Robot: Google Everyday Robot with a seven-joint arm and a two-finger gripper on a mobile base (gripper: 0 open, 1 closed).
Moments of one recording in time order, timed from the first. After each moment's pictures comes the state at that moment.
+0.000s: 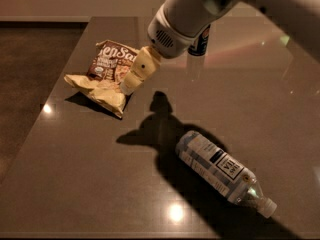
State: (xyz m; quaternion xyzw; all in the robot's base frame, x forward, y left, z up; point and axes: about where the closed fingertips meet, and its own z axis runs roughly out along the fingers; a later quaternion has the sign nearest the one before) arm 0.551 0.007 0.949 -0.48 0.83 0.14 0.26
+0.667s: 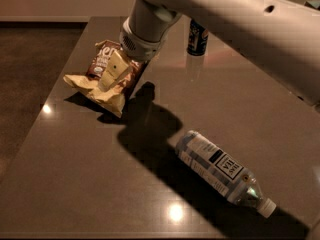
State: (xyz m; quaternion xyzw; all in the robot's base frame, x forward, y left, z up) arm 0.600 0.055 0.904 -0.39 0.89 0.12 0.21
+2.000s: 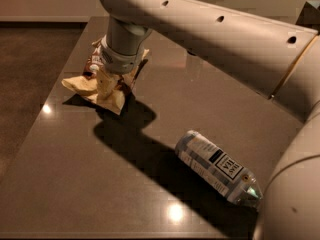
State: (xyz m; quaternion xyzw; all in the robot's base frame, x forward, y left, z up) arm 0.597 0.103 0.863 -0.39 0.90 0.12 0.16
